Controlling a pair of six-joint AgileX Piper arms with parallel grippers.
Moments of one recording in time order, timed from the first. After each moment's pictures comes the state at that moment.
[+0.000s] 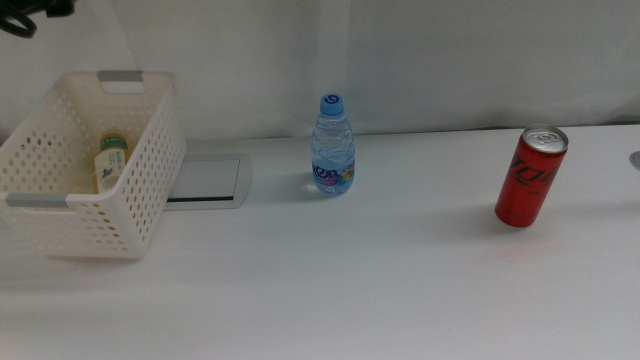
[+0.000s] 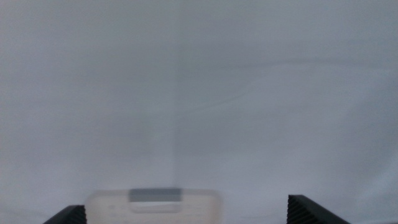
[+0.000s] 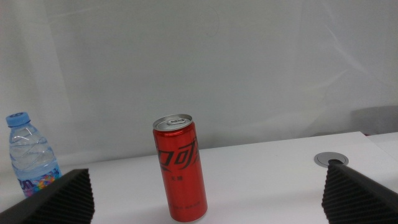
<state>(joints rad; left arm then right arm) 0.05 1.45 -1.38 -0.08 0.42 0.08 0.11 0.00 0.00 0.00 0.08 0.10</state>
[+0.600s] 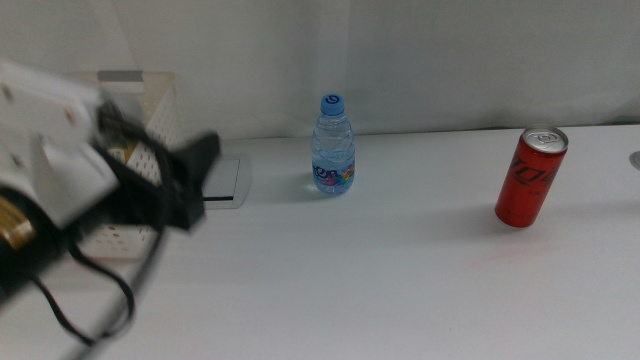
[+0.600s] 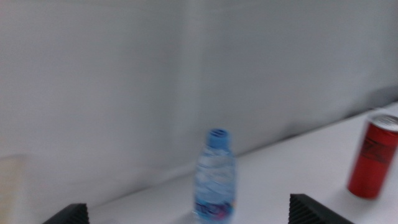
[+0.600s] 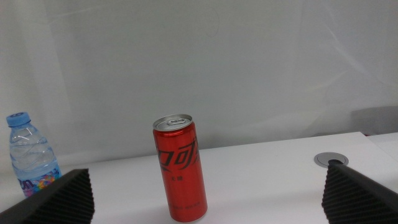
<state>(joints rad) -0.39 0.98 -0.62 -0.10 -0.06 0.09 0.11 0.00 0.00 0.00 0.08 0.10</state>
